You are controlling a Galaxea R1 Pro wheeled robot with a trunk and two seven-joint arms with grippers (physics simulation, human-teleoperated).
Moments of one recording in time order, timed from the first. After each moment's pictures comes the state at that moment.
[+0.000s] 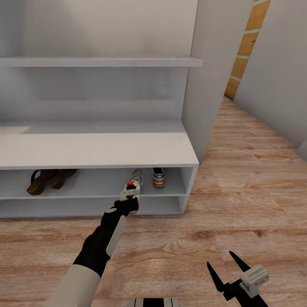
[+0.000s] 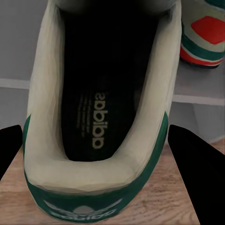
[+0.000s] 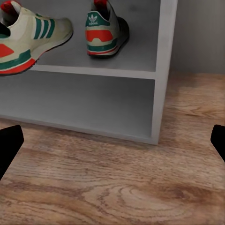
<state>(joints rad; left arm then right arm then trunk) -0.61 -0.17 -0.15 -1.08 0.20 0.47 0.21 0.24 -0.02 -0.23 -1.56 -0.09 -0.30 0.58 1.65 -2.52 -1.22</state>
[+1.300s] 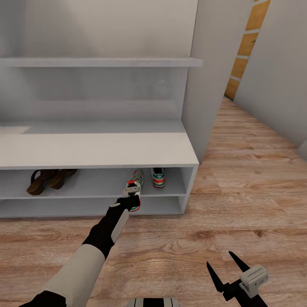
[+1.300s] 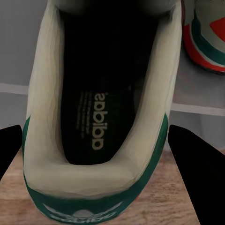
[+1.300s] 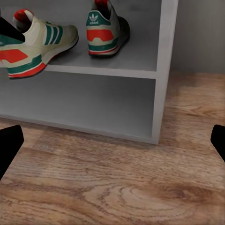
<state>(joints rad) -0.76 -0.17 -0.15 -0.79 0.26 0.34 0.21 0.24 -0.02 -0.23 -1.56 -0.09 -0.30 0.58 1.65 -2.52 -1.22</state>
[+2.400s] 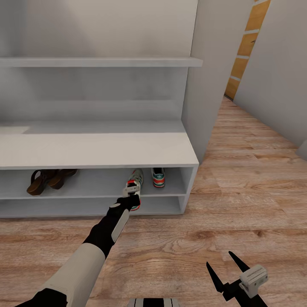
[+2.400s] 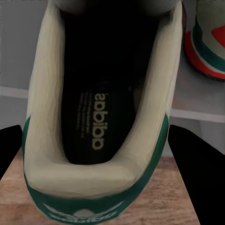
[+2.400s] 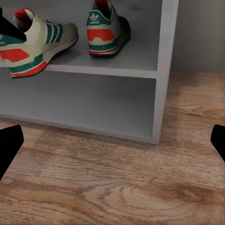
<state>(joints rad) -0.77 -0.17 -0.15 -0.76 0.28 0.29 0.21 0.24 -0.02 -0.23 -1.56 -0.09 -0.30 0.58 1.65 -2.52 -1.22</state>
